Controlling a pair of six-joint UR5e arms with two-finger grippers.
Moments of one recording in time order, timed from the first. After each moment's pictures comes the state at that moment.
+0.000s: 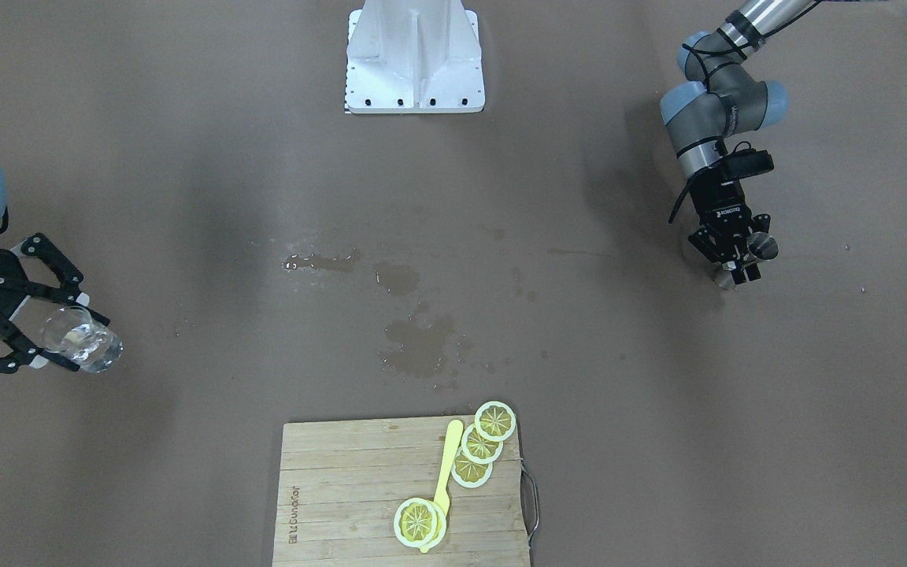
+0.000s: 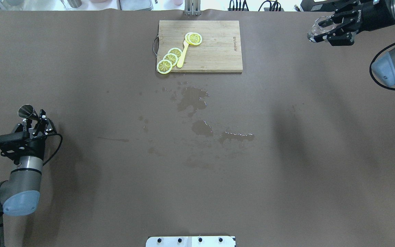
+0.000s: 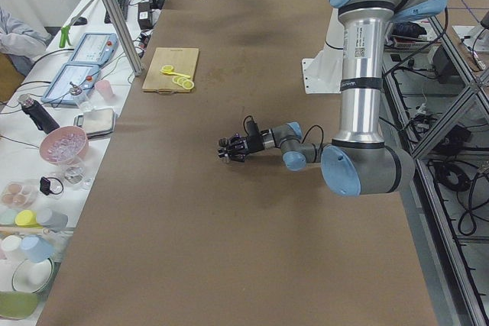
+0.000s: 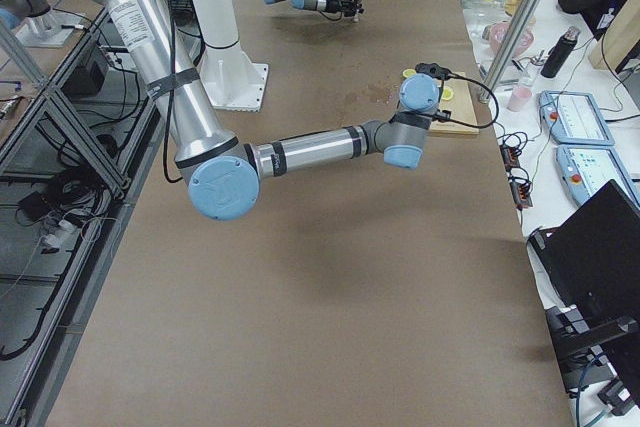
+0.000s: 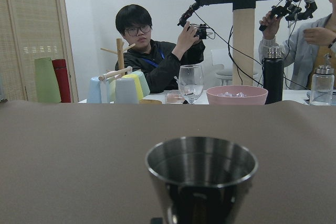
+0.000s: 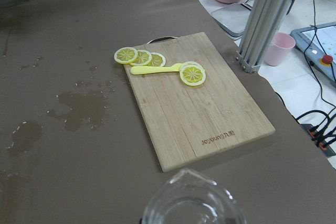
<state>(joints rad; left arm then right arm) -0.29 -1.54 -1.50 -2.37 -0.42 -1.60 1.16 -1.14 1.51 -0.63 2.43 0.01</state>
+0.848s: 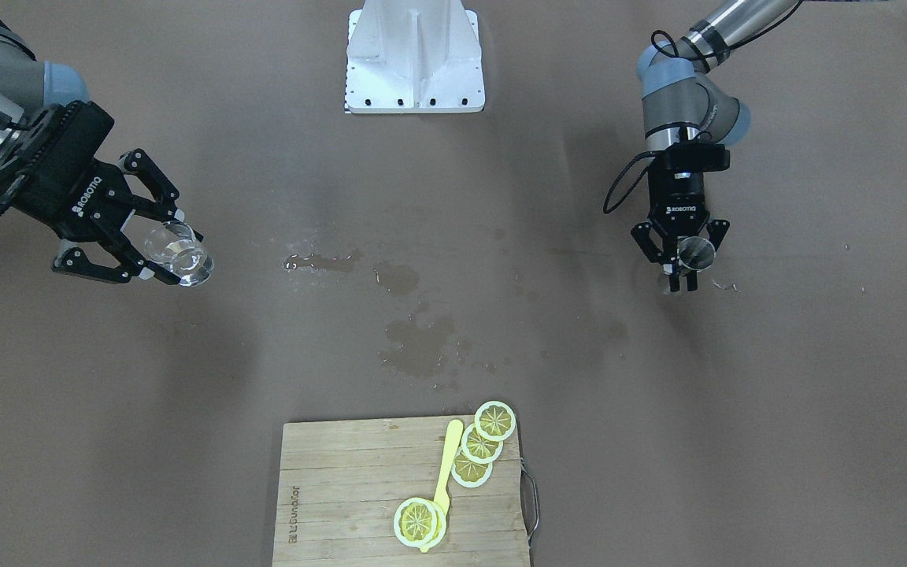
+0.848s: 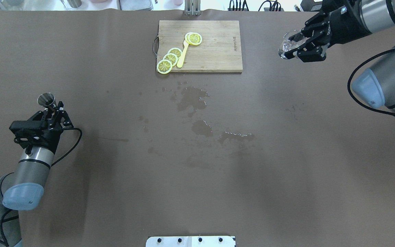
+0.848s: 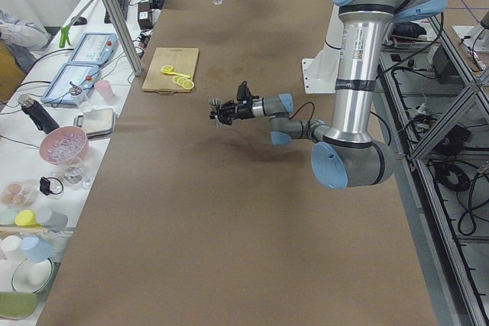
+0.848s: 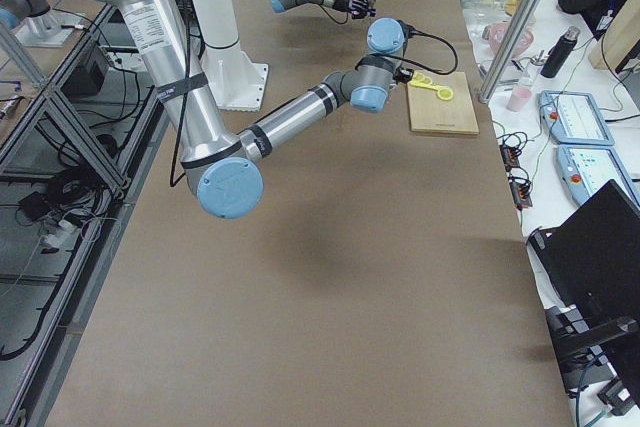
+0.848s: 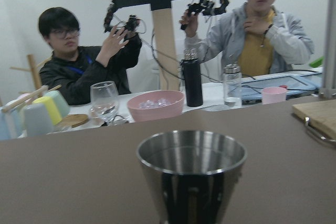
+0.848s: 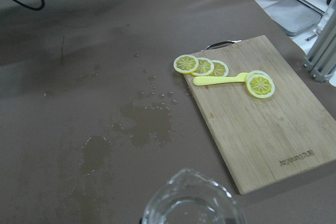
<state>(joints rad) -0.41 -1.76 -1.54 -2.73 -0.63 -0.84 1.04 -1.18 1.75 -0.87 2.40 0.00</state>
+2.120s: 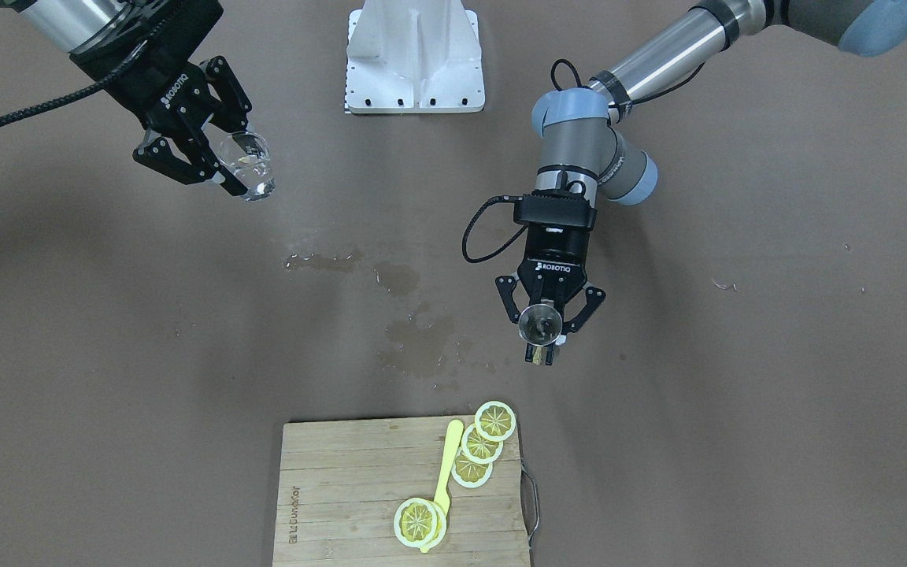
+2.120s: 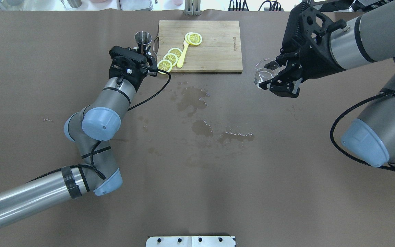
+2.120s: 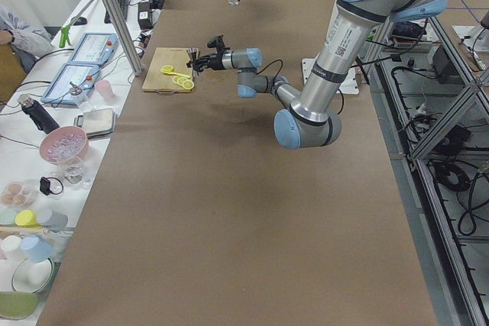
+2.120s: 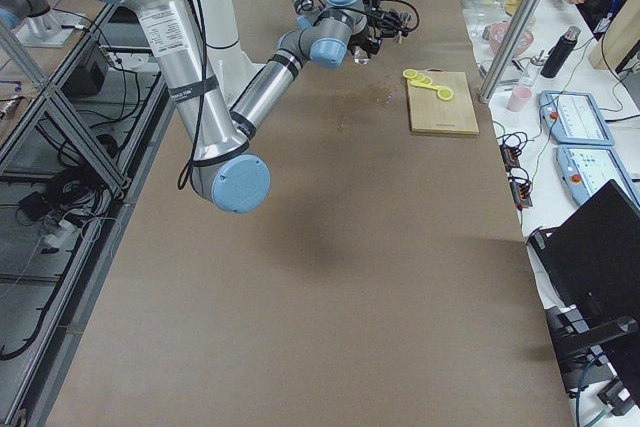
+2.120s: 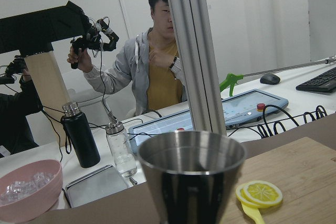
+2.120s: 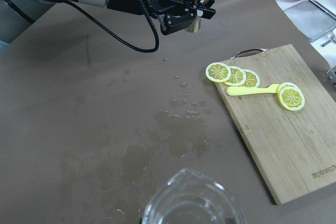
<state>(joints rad) -0.52 -2.18 -1.35 -2.69 -0.88 -0.59 0.87 -1.18 2.09 -1.27 2.17 -0.03</state>
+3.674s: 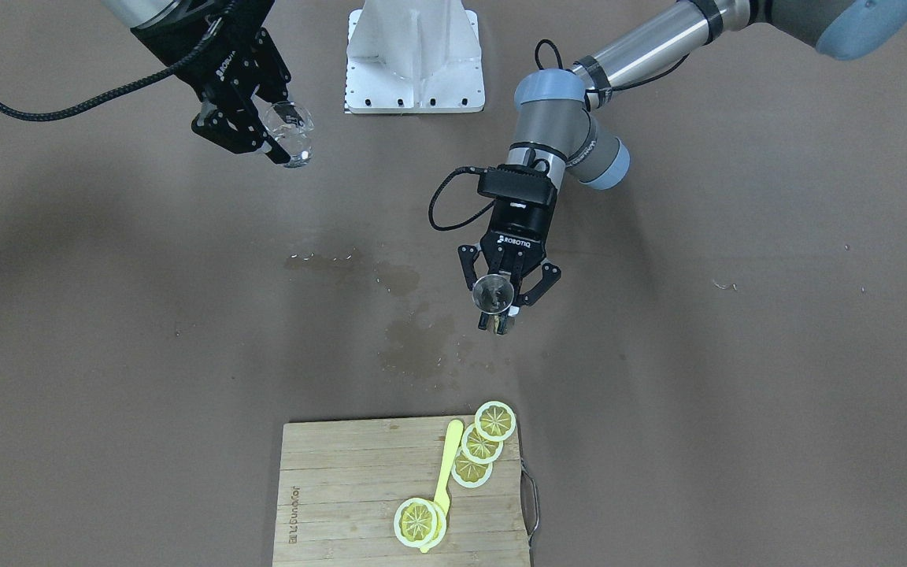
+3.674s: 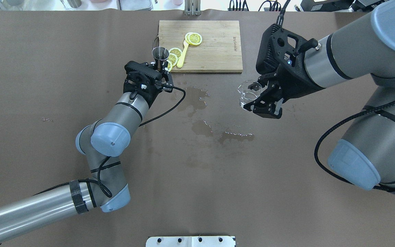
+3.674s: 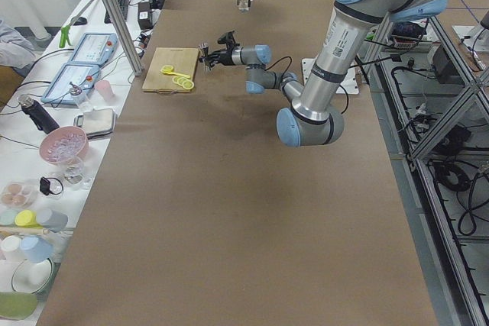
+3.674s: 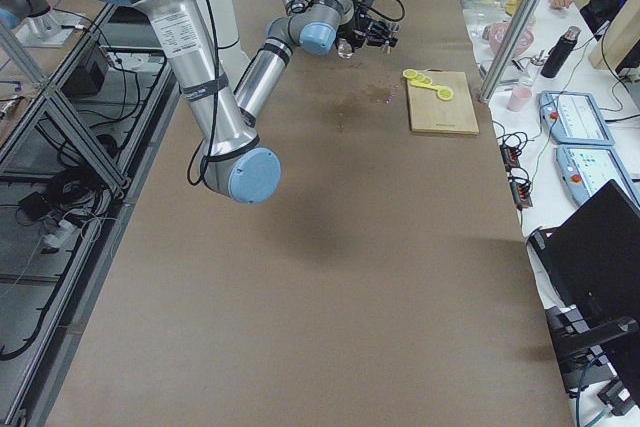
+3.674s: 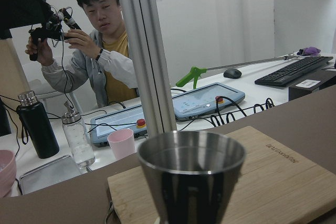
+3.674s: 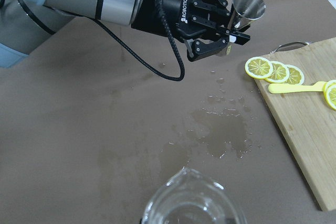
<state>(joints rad) -0.45 -2.19 -1.39 -2.70 -0.90 -0.58 0.78 -1.13 2.13 -1.42 2.16 -0.05</state>
